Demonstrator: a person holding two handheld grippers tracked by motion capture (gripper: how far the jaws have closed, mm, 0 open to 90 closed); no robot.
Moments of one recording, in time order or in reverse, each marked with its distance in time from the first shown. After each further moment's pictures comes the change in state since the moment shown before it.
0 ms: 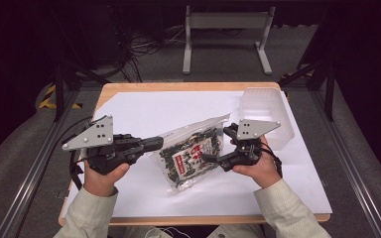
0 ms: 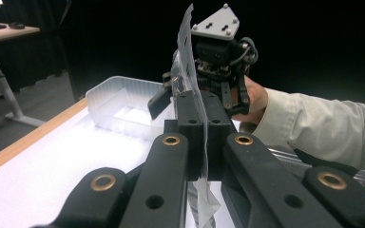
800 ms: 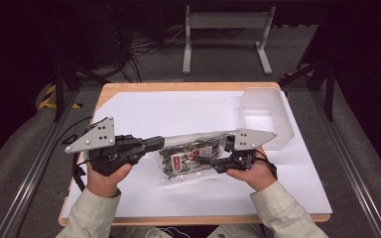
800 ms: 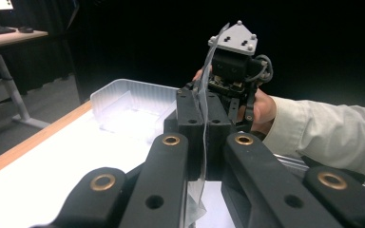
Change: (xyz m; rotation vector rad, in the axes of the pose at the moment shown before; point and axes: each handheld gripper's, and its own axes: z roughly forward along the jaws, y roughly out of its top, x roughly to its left) left arm 0.000 -0.005 0.002 -0.018 0.033 0.001; right arm 0.013 -0.012 0.011 -0.116 0.052 -0.079
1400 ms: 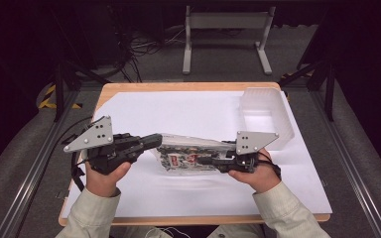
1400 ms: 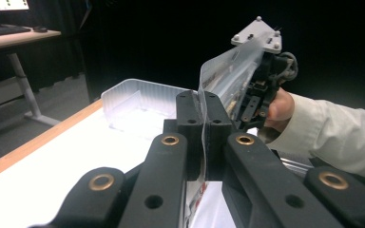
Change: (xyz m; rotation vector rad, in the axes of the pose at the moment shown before) left arm 0.002 -0.001 -0.003 -0.008 0.041 -0.023; right arm 0.009 0.008 -0.006 0.044 0.062 -0.001
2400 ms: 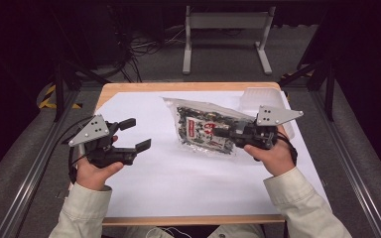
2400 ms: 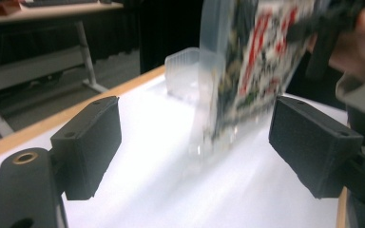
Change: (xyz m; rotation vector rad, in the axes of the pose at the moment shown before) left arm 0.041 -0.046 -0.006 0.075 0.215 -0.068; right arm -0.038 0.028 -0.041 -0.040 -0.180 0.095
